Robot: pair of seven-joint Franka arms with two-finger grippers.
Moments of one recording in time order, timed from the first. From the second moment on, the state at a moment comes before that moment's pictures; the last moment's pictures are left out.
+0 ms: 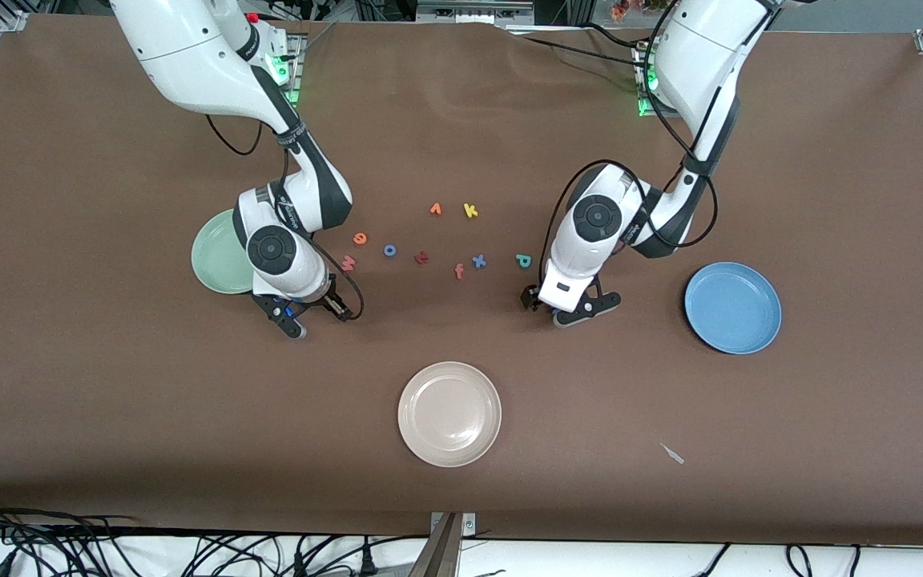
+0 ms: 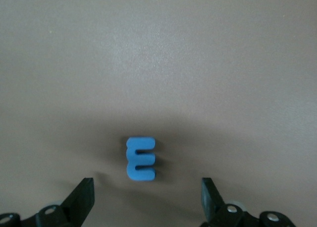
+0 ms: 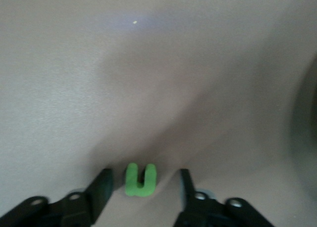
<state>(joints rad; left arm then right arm) -0.46 0.63 -0.08 -1.85 0.07 2.52 -0.94 0.43 0.63 -0.01 -1.86 0.02 2.43 1.16</state>
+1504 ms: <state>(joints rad) -0.33 0.65 -0.06 -1.66 0.08 2.03 -0.52 0.42 0.27 -0.27 -2.46 0.02 2.67 0.45</state>
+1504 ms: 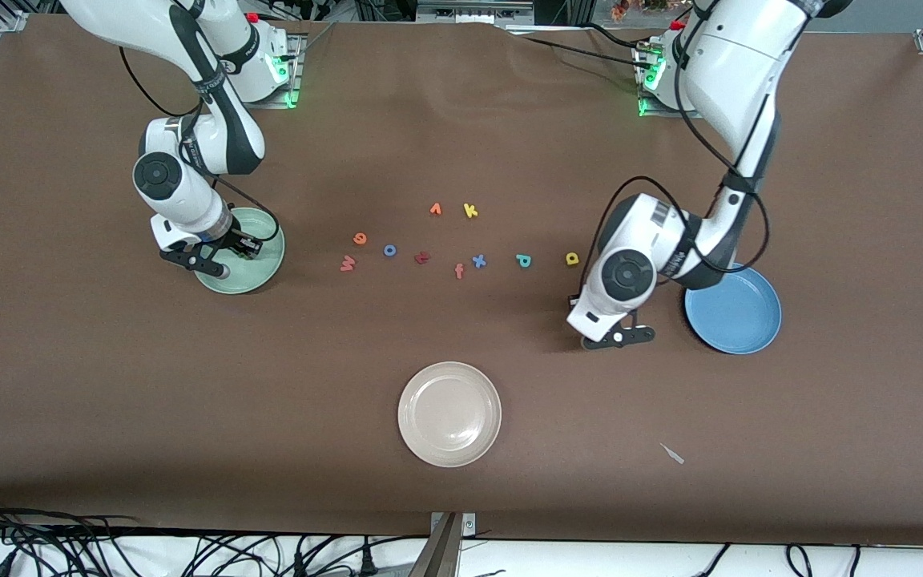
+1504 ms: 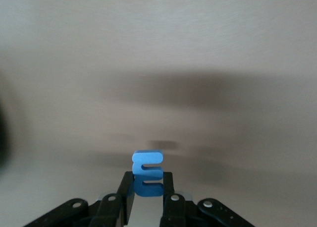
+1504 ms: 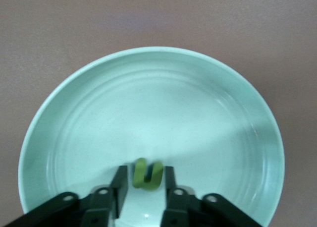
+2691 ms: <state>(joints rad) 0.09 0.38 -0.06 -2.09 0.08 2.32 0.18 0.45 0.46 0.02 -2.07 0.02 2.44 0.70</state>
